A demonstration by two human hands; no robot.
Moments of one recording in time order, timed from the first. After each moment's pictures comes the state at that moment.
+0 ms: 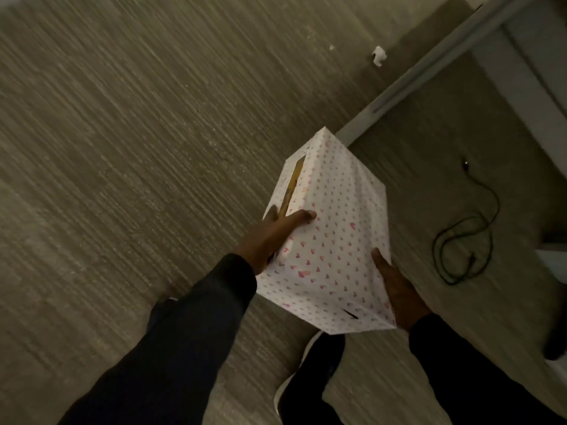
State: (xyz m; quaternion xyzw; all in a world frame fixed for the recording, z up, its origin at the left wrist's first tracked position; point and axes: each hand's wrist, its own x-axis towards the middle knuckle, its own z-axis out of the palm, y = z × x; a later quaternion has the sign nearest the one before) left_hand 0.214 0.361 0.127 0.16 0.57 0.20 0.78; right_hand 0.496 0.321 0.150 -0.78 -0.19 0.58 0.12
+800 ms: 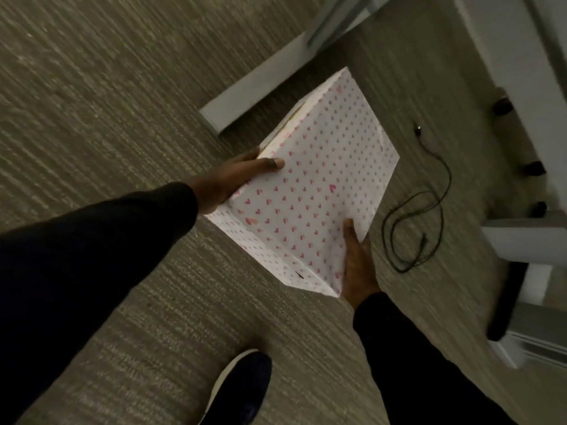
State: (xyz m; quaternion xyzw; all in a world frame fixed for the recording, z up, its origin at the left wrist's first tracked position) left_hand 0.382 0.465 -0.035 0.31 0.47 0.21 0.80; right_hand 0.652 0.360 -0.022 -0.76 -0.25 0.48 0.34
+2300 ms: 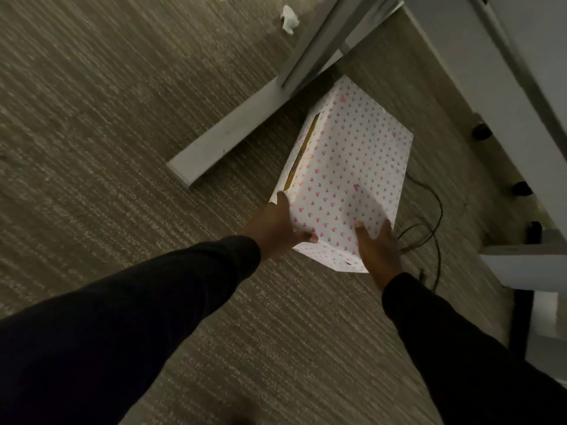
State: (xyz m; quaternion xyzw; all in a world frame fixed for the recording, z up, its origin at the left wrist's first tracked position) left_hand 0.513 0.524 -0.102 0.57 0.53 0.17 0.60; right_hand 0.738 0.492 -0.047 -0.88 -0.38 0.27 0.10
